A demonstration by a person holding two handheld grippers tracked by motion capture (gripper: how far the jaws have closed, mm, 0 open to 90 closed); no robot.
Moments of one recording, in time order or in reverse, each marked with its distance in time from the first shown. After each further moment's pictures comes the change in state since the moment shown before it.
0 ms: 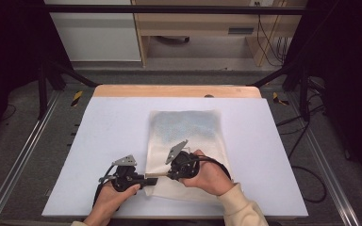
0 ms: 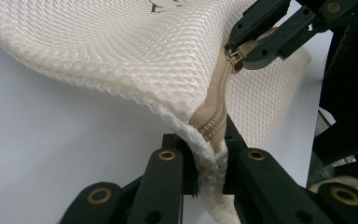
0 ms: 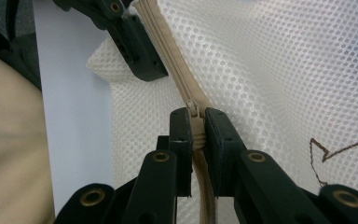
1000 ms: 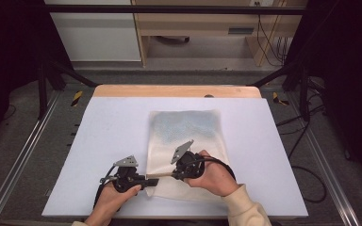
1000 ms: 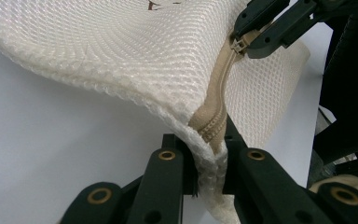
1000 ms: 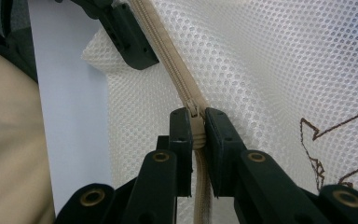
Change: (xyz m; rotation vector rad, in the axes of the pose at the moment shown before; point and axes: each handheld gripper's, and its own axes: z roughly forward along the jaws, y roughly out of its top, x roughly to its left) left arm -0.002 -0.001 0.003 0.002 -0.002 0.010; right arm -0.003 -0.011 -0.007 0.000 -0.008 0.019
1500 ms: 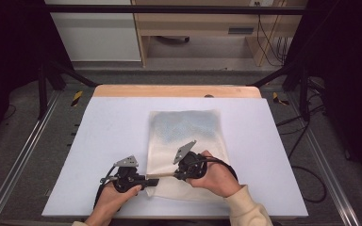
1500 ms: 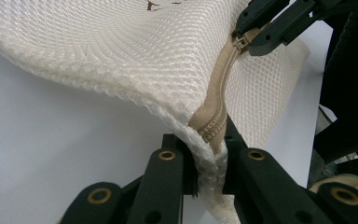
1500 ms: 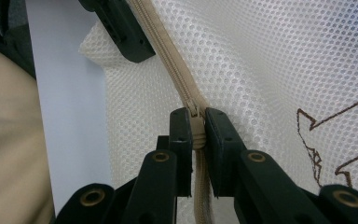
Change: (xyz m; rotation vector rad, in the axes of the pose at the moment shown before) left arm -0.001 0.000 0.000 0.001 0.001 0.008; right arm -0.001 -0.006 -0.003 0.000 -0.004 0.013
